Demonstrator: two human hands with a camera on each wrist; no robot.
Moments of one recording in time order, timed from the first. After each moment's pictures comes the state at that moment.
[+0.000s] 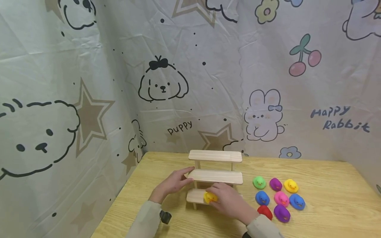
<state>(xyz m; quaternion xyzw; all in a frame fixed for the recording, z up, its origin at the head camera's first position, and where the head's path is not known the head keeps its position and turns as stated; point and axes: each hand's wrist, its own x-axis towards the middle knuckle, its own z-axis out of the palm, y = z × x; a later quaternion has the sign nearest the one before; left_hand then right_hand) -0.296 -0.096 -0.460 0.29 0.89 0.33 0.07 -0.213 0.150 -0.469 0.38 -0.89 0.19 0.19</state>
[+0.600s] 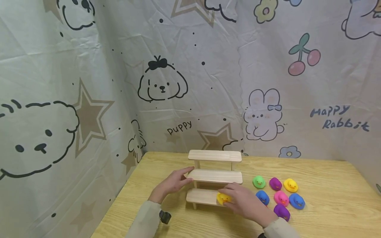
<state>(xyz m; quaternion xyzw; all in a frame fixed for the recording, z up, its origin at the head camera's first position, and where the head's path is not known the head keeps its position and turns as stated) -0.295 -0.096 -0.458 0.29 0.89 0.33 0.08 -0.200 0.195 -0.460 0.39 -0.88 0.18 0.19</state>
